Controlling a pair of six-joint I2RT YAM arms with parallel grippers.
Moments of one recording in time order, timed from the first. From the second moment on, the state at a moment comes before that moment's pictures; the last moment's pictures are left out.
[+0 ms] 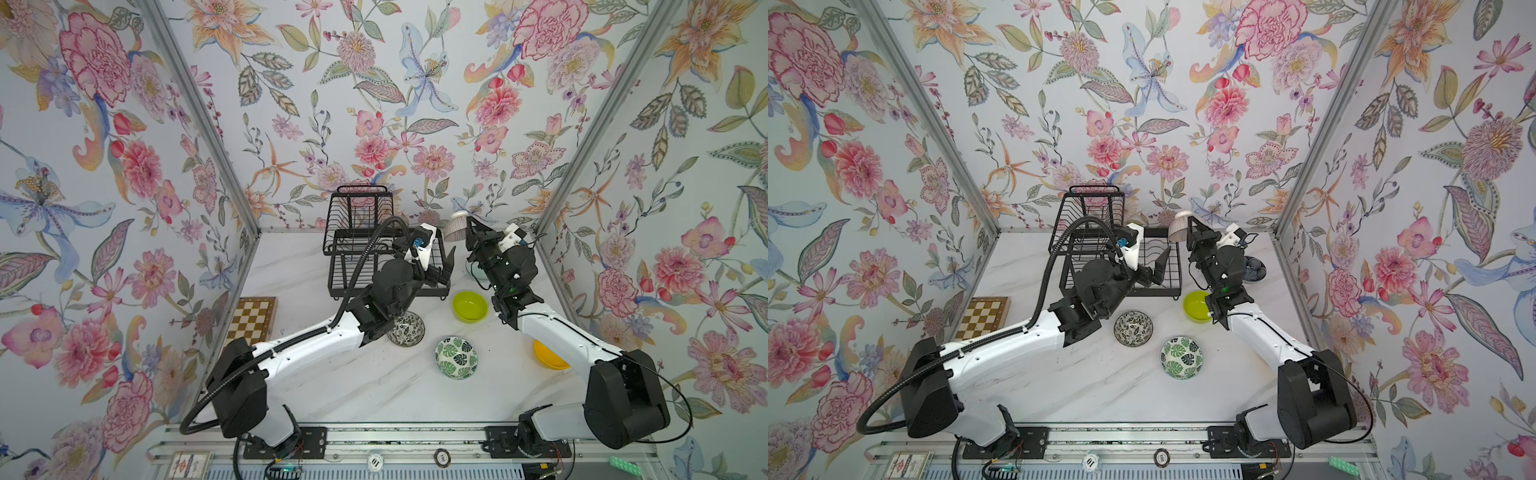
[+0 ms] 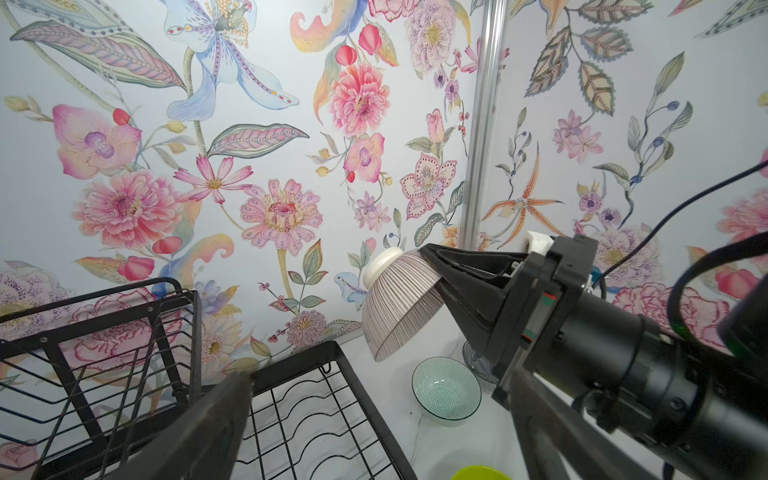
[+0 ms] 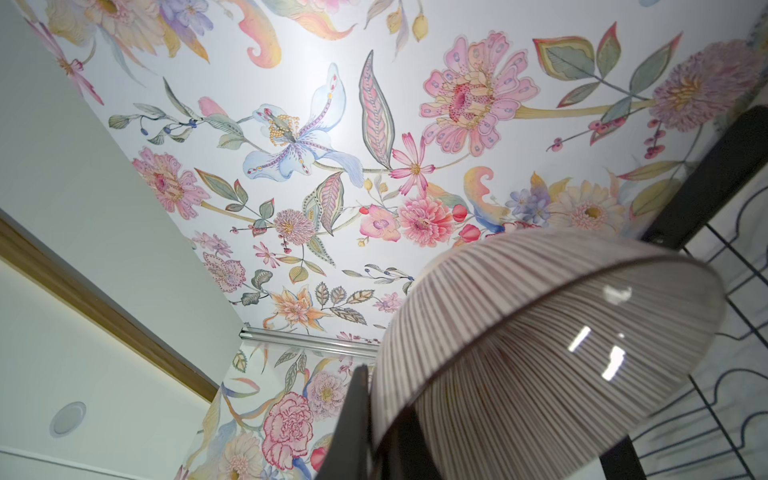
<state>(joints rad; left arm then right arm) -0.93 1.50 1.27 0.30 -0.37 0.00 0.35 1.40 0.93 0.71 0.00 1.54</state>
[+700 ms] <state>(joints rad) -0.56 1.13 0.83 0.08 0.00 -0.44 0.35 1.91 1.05 1.10 -0.10 1.37</state>
